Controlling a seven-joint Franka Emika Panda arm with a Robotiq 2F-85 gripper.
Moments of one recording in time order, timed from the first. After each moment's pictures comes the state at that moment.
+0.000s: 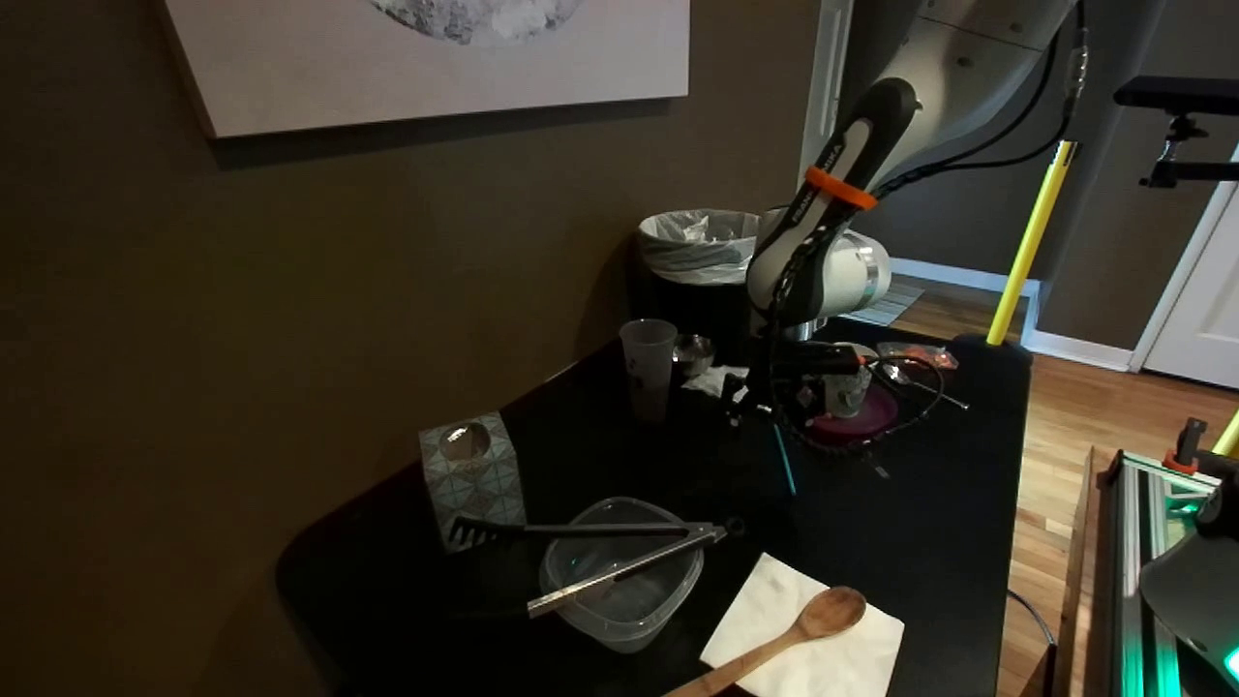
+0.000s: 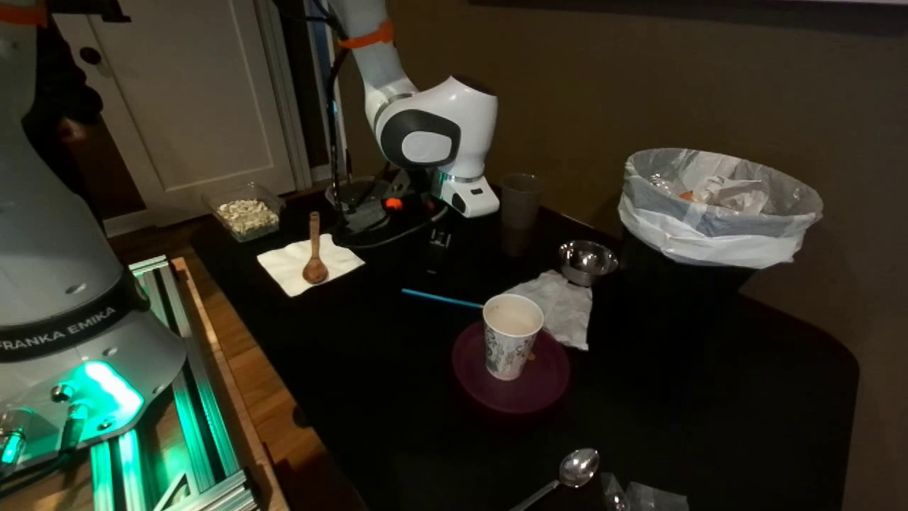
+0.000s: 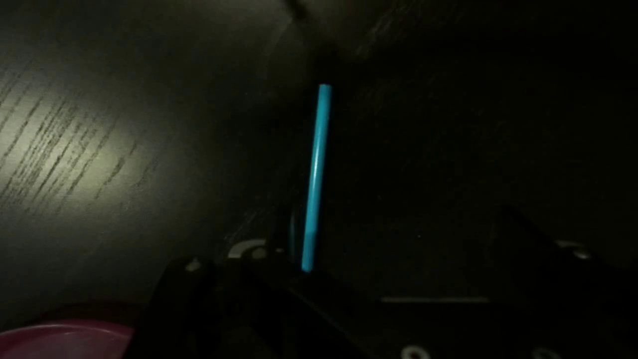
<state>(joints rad) -0.10 0.46 0.03 -2.35 0.27 2.71 0.51</state>
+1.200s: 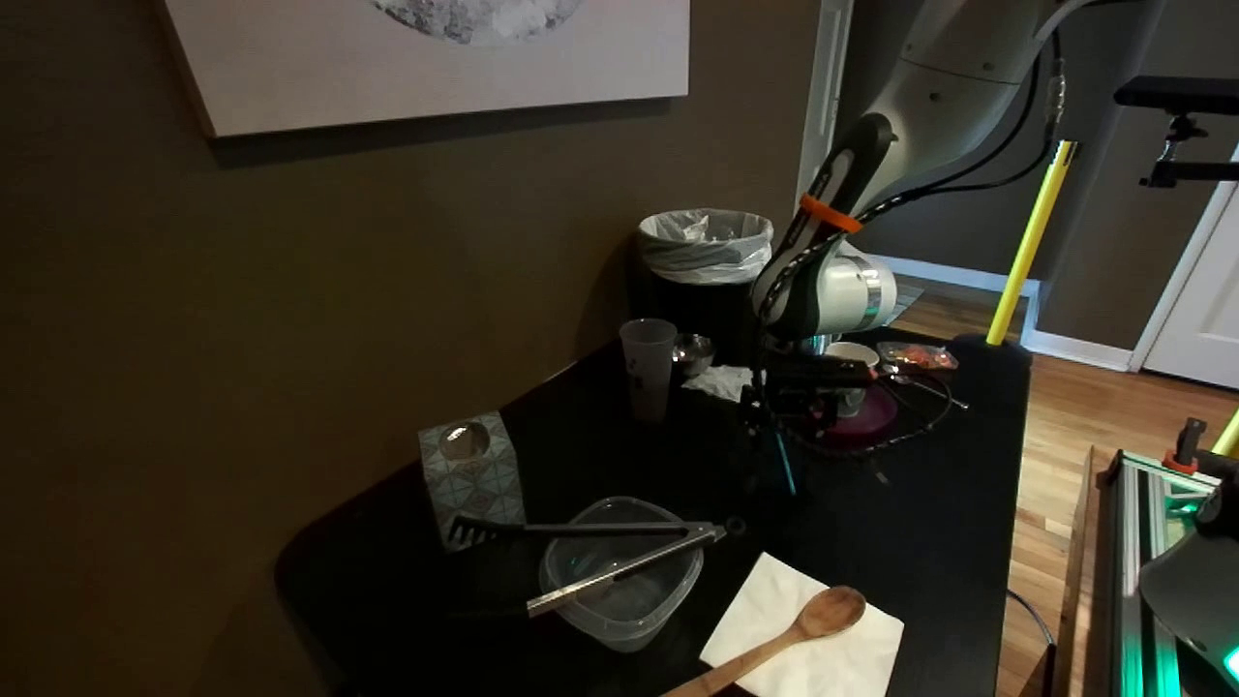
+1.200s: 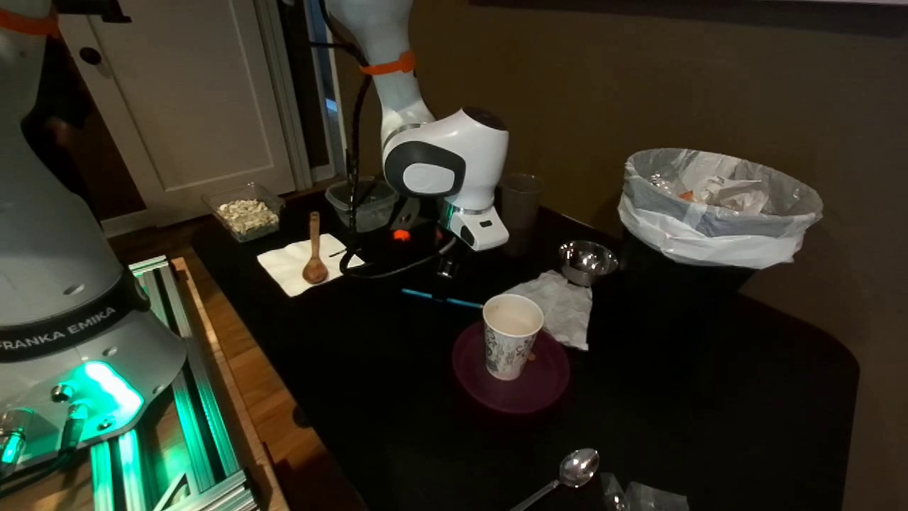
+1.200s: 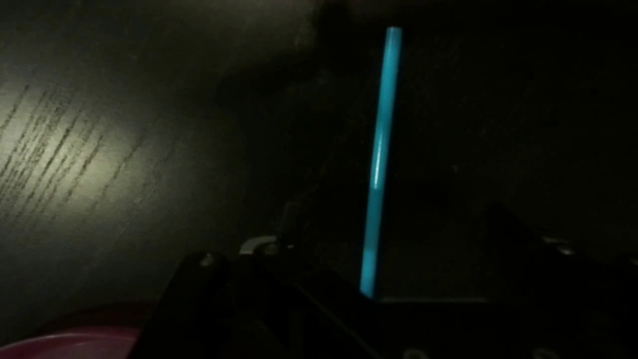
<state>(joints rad) -0.12 0.55 -0.01 -2.33 0.37 2.77 0.37</state>
